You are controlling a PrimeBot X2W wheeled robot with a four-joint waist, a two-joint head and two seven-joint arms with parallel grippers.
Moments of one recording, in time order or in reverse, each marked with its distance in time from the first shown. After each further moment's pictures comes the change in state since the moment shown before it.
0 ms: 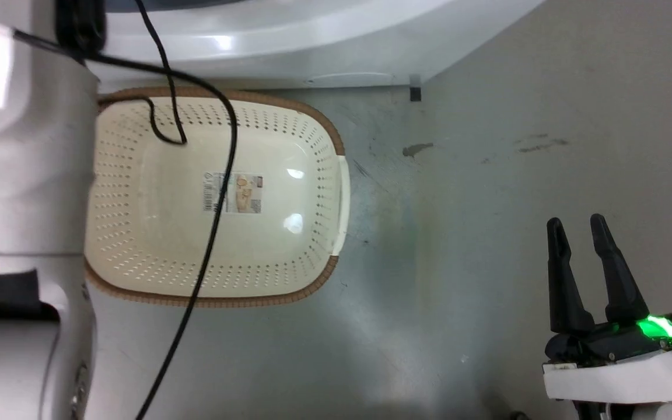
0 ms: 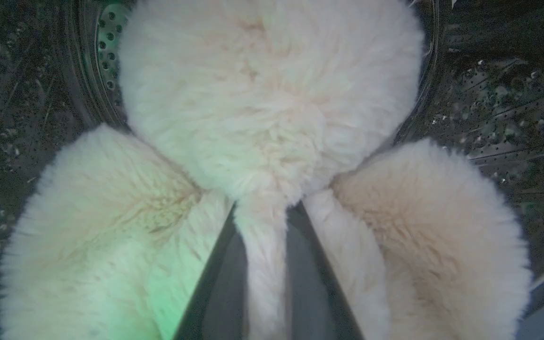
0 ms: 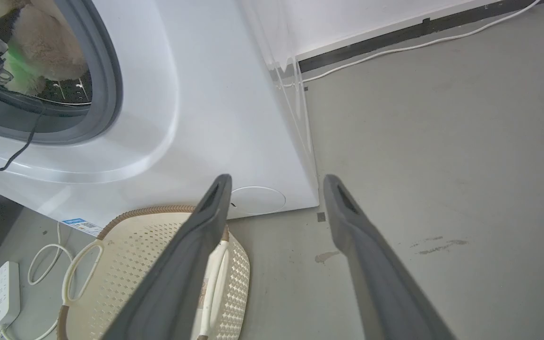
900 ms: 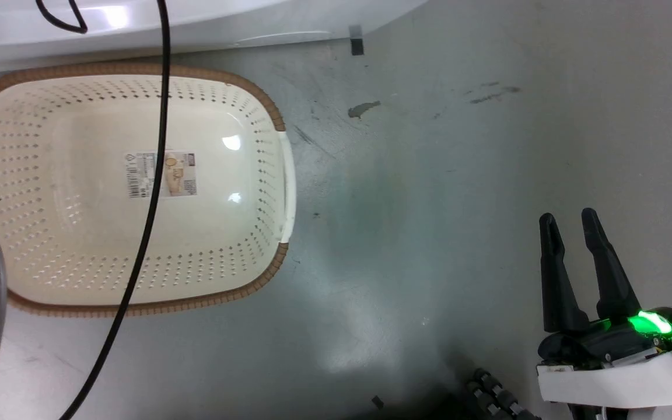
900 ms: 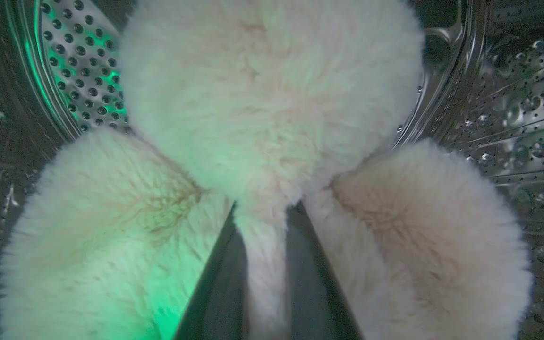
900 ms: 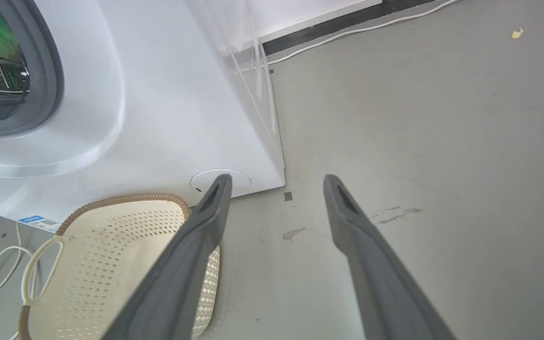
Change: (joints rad) left arm -0.312 0.093 -0.038 0.182 0.040 -0.012 0.001; right arm -0.002 0.000 0.035 -0.034 0.037 0.000 -0.004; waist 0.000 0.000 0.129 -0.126
